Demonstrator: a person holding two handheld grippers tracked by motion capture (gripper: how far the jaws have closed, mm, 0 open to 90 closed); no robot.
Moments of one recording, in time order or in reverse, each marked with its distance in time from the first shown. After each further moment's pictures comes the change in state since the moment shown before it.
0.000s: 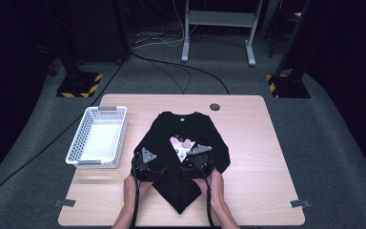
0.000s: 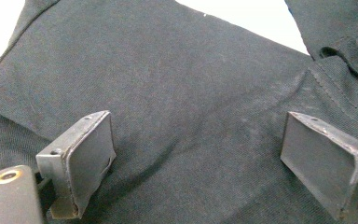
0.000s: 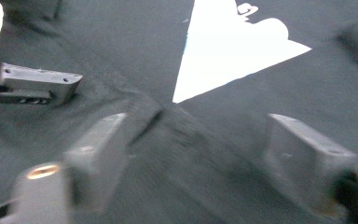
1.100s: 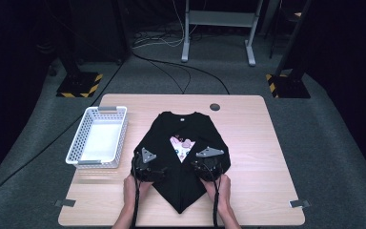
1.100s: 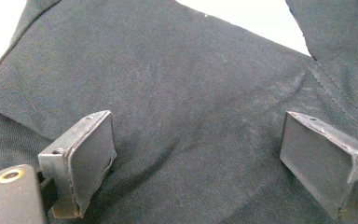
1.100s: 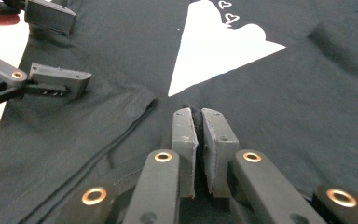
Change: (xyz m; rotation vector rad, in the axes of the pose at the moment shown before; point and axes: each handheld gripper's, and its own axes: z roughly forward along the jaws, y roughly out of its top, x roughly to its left) left arm 0.000 0.000 0.000 -0.002 0.001 -0.007; right arm -0.016 -0.018 -0.026 -0.091 0.046 0.048
